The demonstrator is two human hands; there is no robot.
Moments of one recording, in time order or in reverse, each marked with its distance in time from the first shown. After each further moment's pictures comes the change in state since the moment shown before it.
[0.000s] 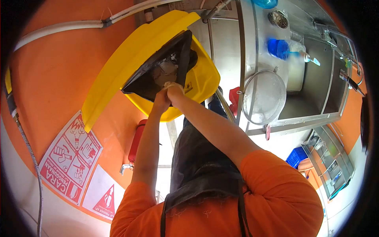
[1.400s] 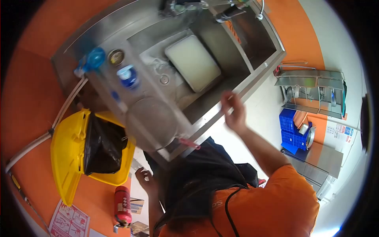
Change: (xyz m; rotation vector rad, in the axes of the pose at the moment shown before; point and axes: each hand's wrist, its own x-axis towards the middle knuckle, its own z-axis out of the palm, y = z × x) left_hand -0.147 0.232 0.166 -0.036 0.147 -0.160; right_hand -0.342 -0.074 -0.569 -0.378 0.852 -0.737
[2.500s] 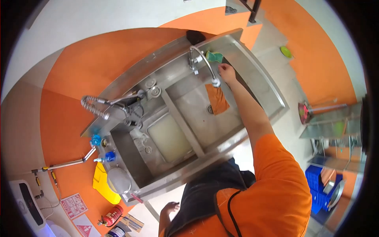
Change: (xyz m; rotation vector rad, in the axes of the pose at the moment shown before) left_hand -0.116 0.155 0.432 0.129 -0.787 -1.043; right_hand 0.629 0.493 -0.326 0.202 0.142 0.087
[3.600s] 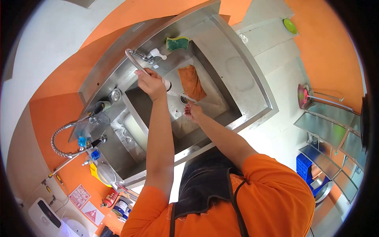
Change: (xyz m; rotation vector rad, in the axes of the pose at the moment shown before) left_hand -0.213 0.857 0.222 -0.849 0.550 1.574; right_hand -0.153 0.129 0.013 0.964 -0.390 1.326
